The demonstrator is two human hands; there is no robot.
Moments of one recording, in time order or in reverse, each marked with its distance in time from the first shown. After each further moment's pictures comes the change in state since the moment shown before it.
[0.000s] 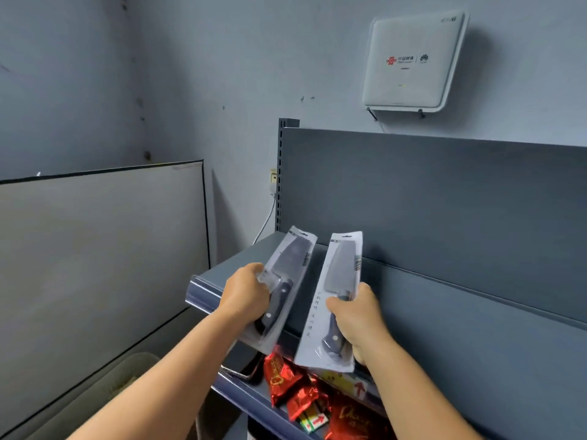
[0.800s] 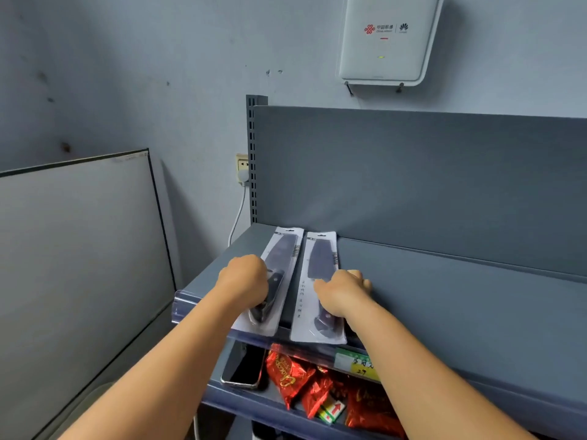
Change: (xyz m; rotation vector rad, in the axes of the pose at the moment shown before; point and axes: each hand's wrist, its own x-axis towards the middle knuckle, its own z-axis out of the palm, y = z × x) left_hand 0.081 -0.019 -0.006 0.549 -0.271 0.311; right_hand 0.017 -0.034 0.051 -0.807 0.056 0.175
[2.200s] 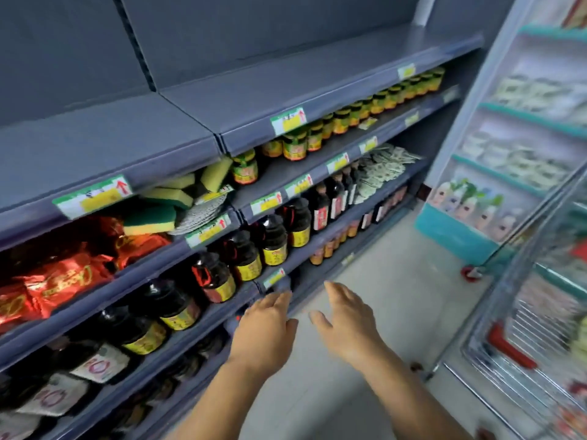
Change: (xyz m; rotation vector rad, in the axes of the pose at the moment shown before) left_hand -0.461 0.416 0.314 -0.028 -0.501 1.077; right_hand -0.410 0.590 -0.008 0.141 0.218 0.680
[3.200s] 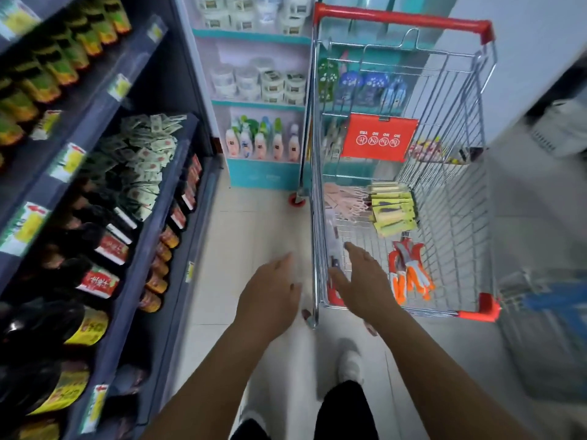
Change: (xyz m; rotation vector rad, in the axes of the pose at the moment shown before) left_hand 0.202 0.287 0.137 -0.040 -0.427 0.706; right_hand 0.011 0.301 -0.105 0.340 0.435 0.835
